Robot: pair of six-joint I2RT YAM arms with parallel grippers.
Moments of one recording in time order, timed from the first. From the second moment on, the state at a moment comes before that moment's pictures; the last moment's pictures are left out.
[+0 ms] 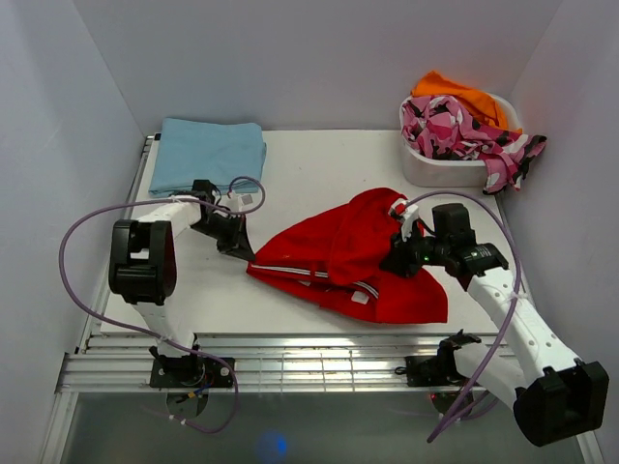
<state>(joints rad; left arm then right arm) -0.08 1.81 1.12 -0.78 0.70 0.14 0.29 0.94 0.77 -0.62 -0.60 -0.25</state>
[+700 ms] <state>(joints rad) 0.05 1.90 1.31 -0.90 0.26 0.47 0.25 1.05 0.84 -0.73 -0.67 -0.34</state>
